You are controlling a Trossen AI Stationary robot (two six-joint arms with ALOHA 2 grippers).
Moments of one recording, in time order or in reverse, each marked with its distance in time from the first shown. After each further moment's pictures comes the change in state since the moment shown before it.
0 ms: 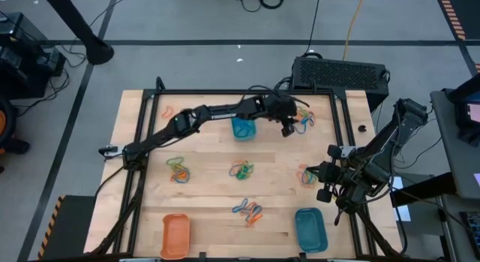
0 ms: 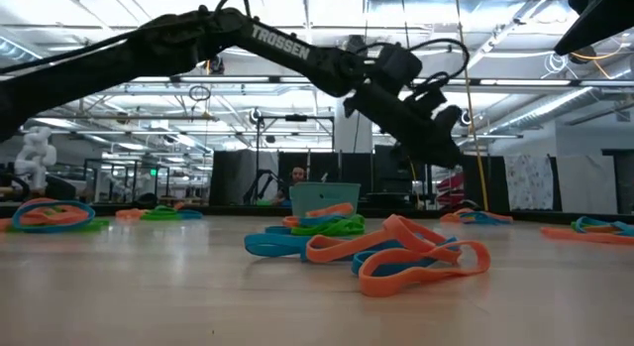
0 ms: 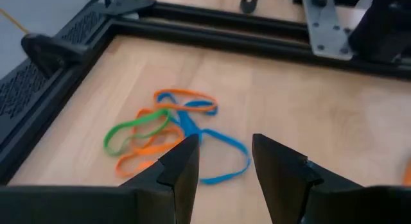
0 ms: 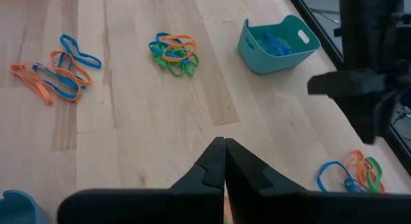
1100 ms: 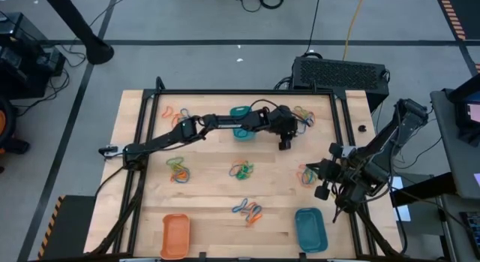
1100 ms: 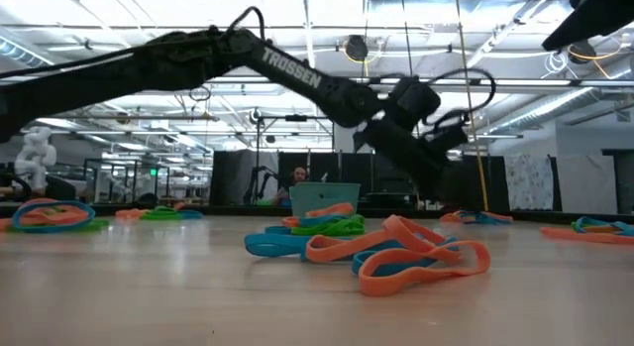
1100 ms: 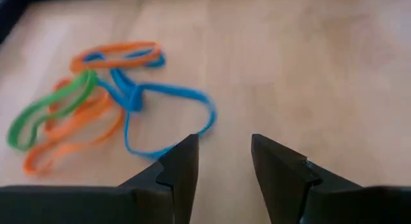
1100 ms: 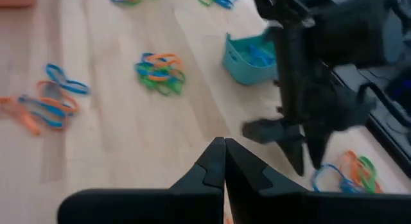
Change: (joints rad) left arm -0.059 0.101 -0.002 0.028 0.008 0.213; right arm -0.030 0.000 0.000 -0.024 0.073 0.082
